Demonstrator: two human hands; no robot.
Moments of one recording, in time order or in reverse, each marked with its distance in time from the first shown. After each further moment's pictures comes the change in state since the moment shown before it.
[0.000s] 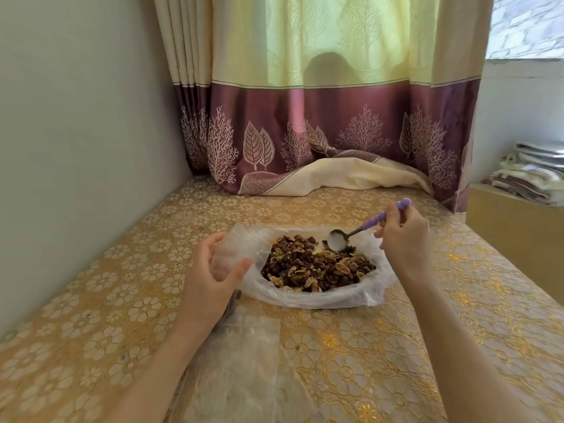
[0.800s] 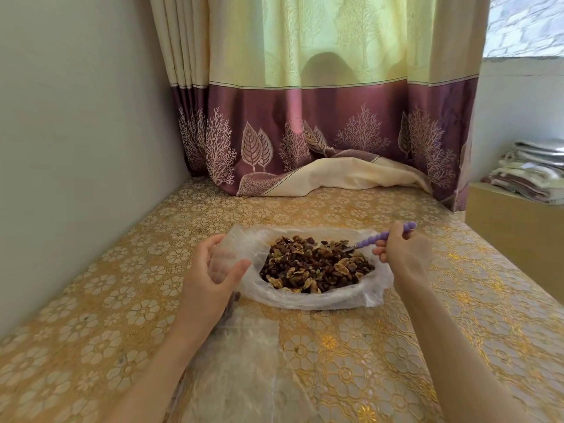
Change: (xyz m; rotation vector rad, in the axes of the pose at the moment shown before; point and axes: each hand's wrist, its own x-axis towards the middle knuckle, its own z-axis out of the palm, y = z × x) left_hand 0.001 -0.002 0.001 0.018 0.003 0.010; right_hand 0.000 0.024 0.005 0.149 0.053 0.315
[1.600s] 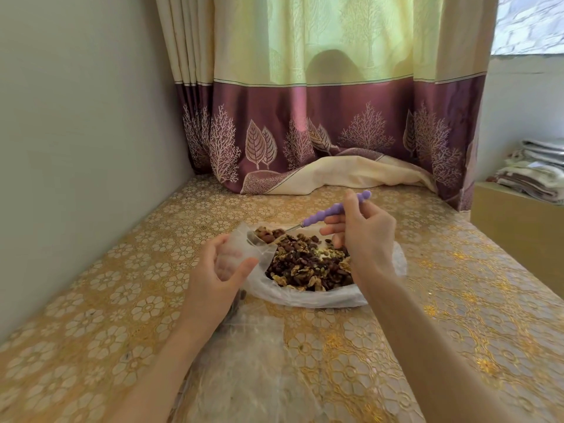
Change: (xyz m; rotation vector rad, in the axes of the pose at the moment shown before) left_hand 0.000 -0.001 -0.001 0.058 -0.016 -0.008; right_hand -0.065 -0.062 0.033 0.352 -0.284 -0.134
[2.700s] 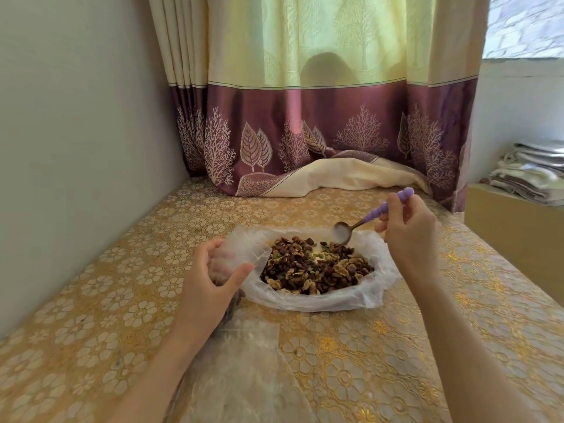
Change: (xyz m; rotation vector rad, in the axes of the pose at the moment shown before) left_hand -0.001 0.000 0.002 -0.001 0.017 -0.011; right_hand 0.042 0.020 -0.064 -0.471 0.136 -0.285
